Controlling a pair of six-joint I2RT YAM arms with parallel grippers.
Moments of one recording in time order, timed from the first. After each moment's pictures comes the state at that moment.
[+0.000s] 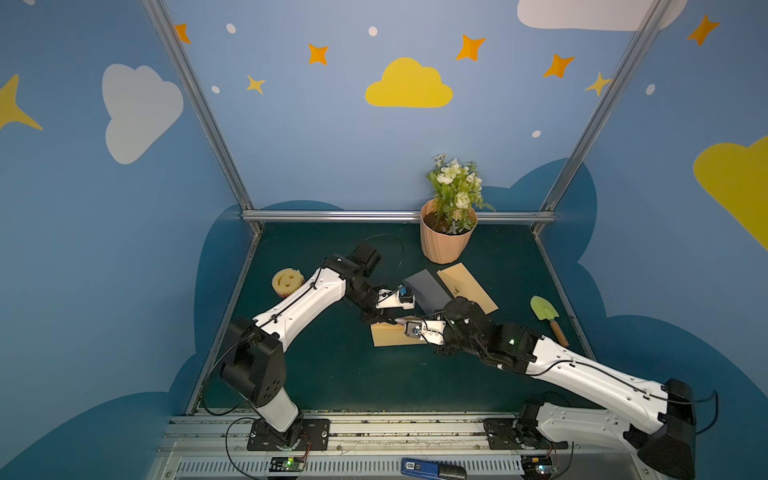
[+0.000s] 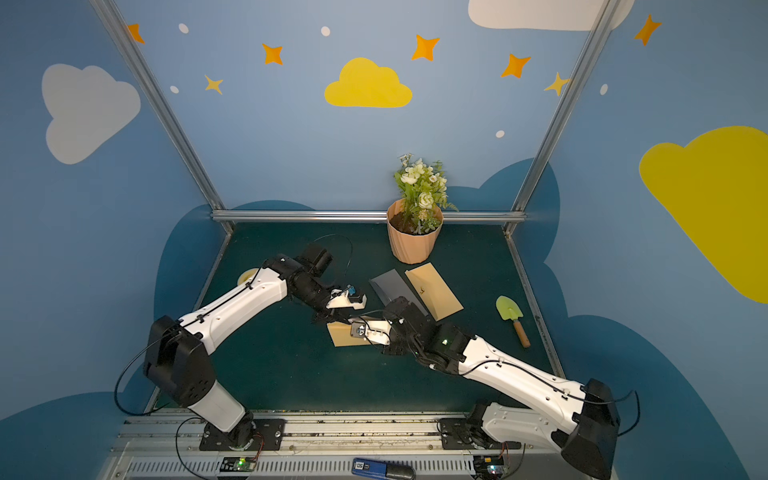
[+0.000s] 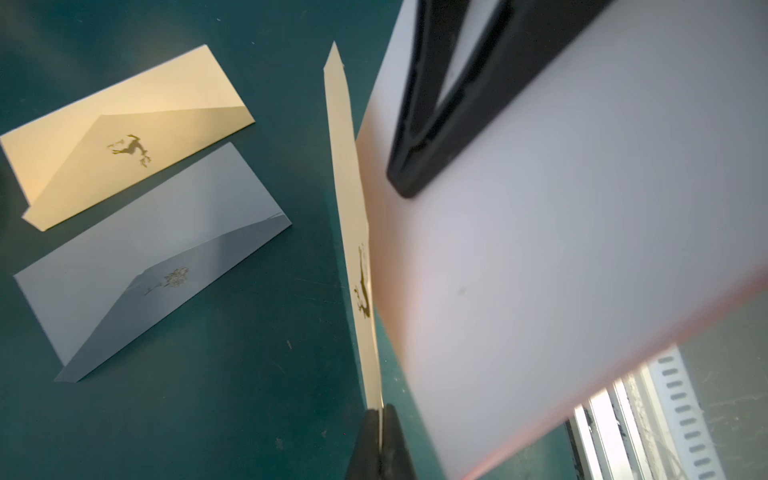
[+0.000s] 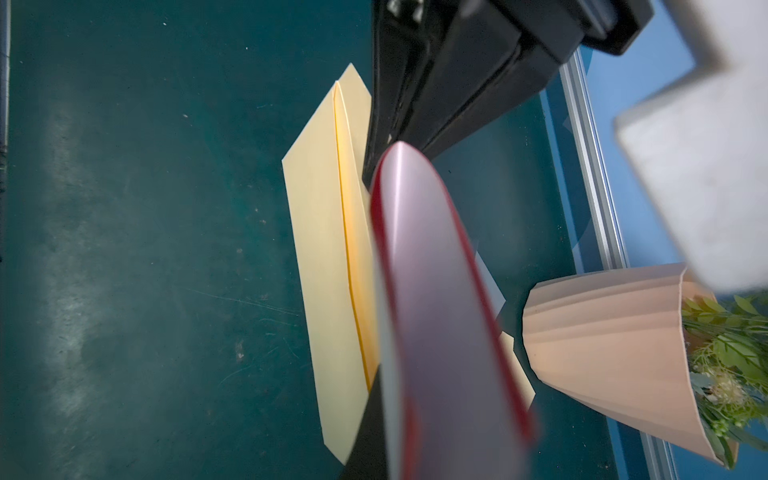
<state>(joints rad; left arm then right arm) -0.54 1.64 1.39 -1.06 0.67 1.06 1.03 1.12 0.91 -0.52 0.14 -0.68</state>
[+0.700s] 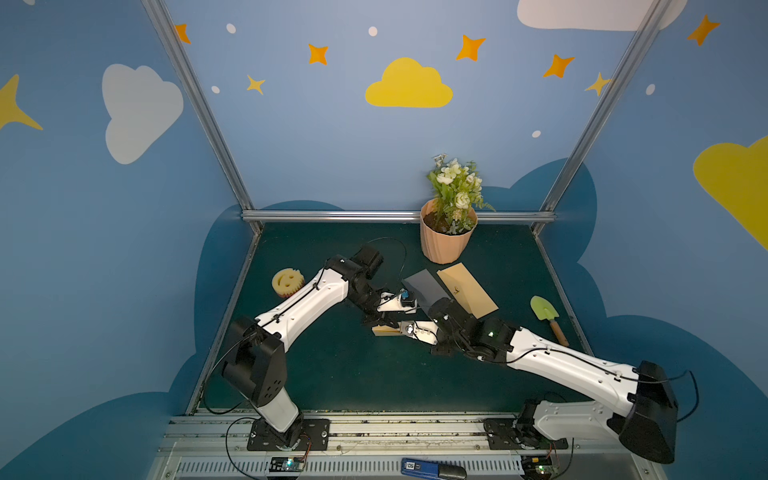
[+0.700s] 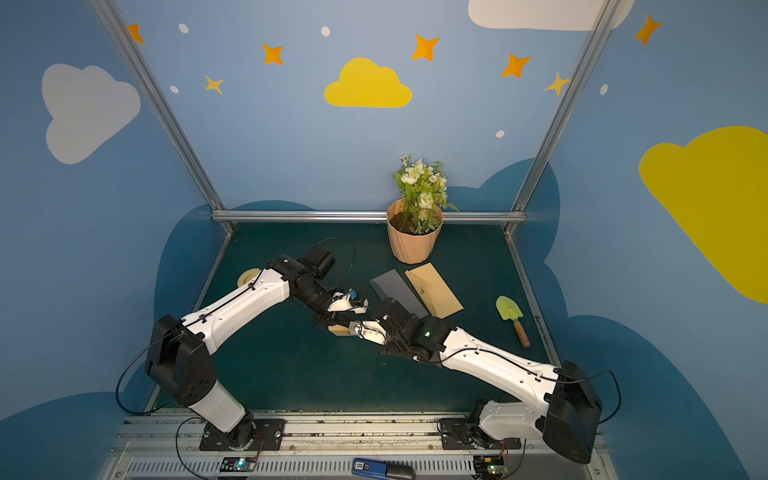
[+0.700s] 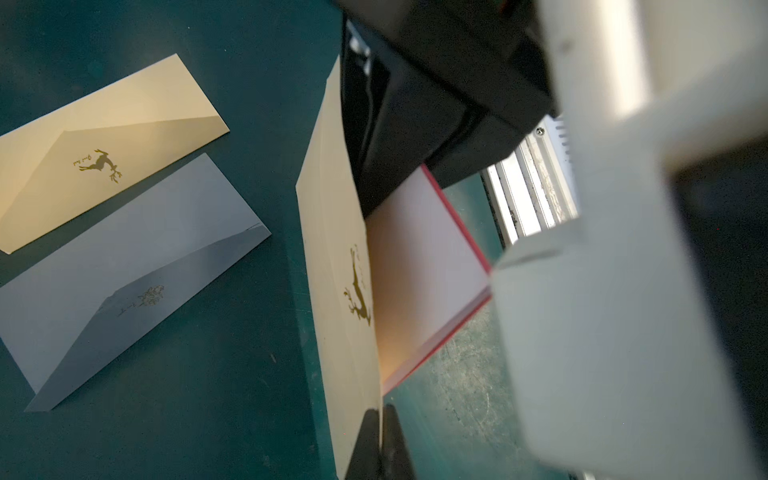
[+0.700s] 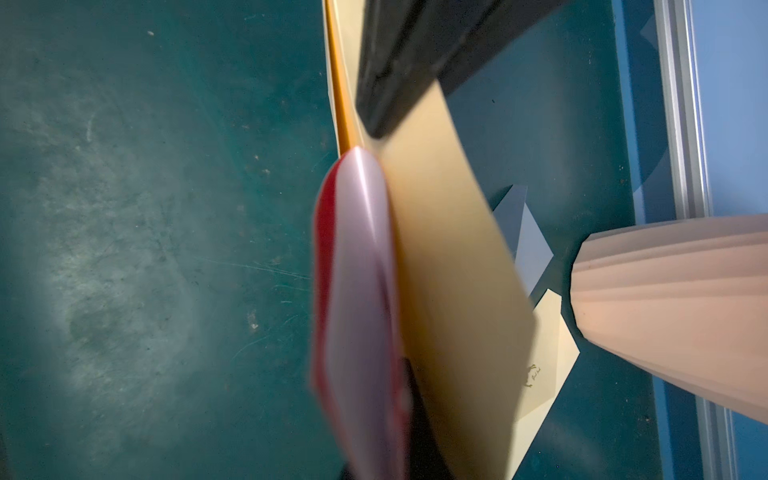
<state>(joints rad) -0.55 1.65 1.40 -1.07 0.69 1.09 1.01 1.25 0.94 -0.60 0.19 -0.59</state>
